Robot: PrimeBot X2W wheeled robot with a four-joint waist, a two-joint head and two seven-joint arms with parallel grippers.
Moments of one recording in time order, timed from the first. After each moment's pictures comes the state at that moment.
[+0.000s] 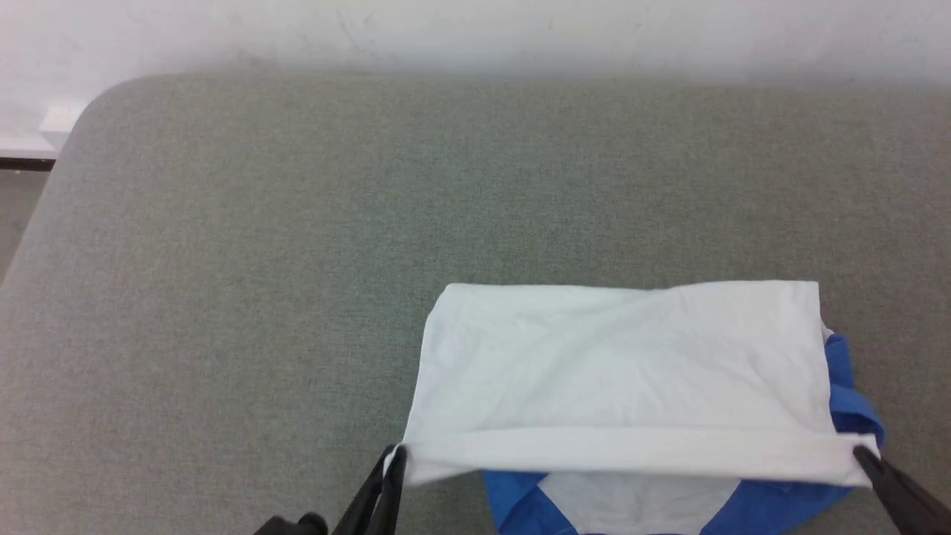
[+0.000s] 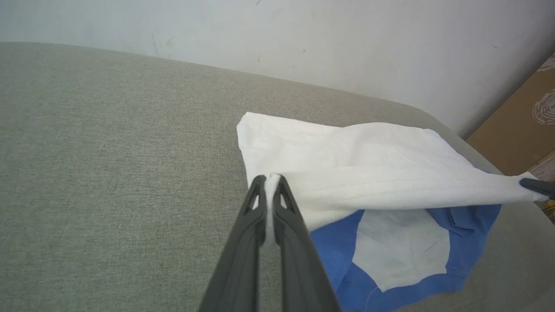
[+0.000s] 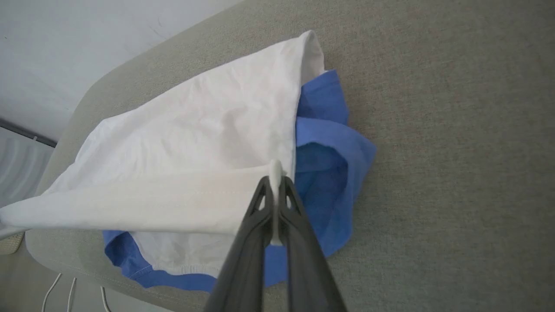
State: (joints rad) left arm 0.18 0.34 -0.52 -0.19 -0.46 0.20 -0.22; right arm 0.32 -0.39 -0.14 -0.20 0.85 0.13 0.31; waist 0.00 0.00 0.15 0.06
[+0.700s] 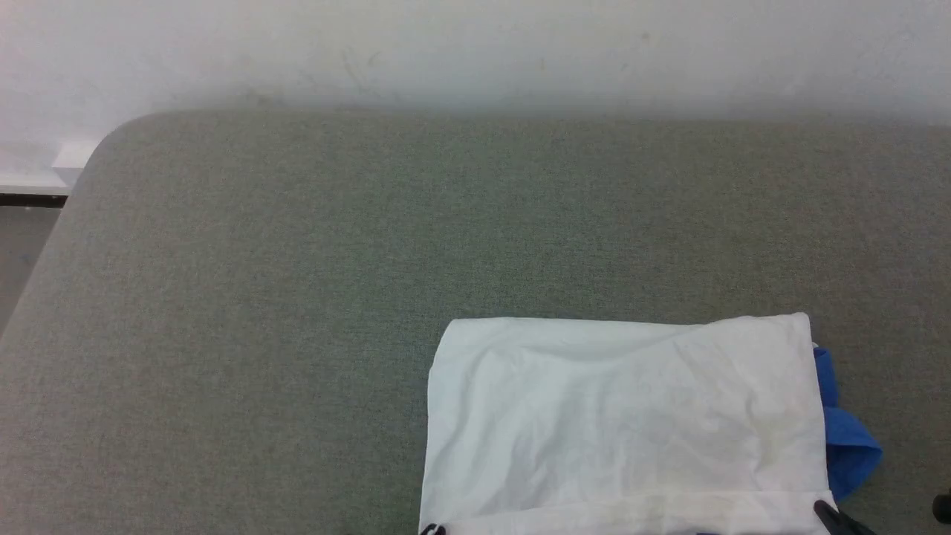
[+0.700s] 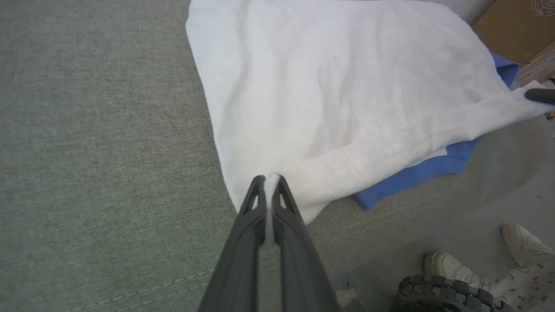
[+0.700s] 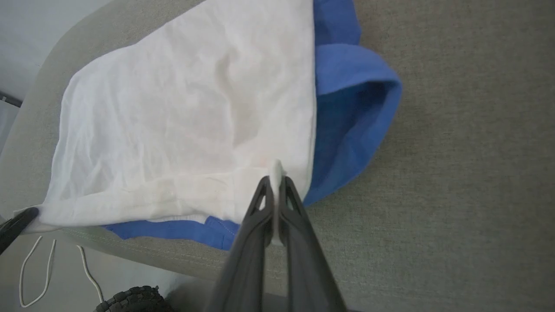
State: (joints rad) left arm 0.14 0.34 -0.64 0.10 -0.47 0.08 -0.15; right arm 0.37 -0.37 -0.05 -0.11 0.73 0.13 0.31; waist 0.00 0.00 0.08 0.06
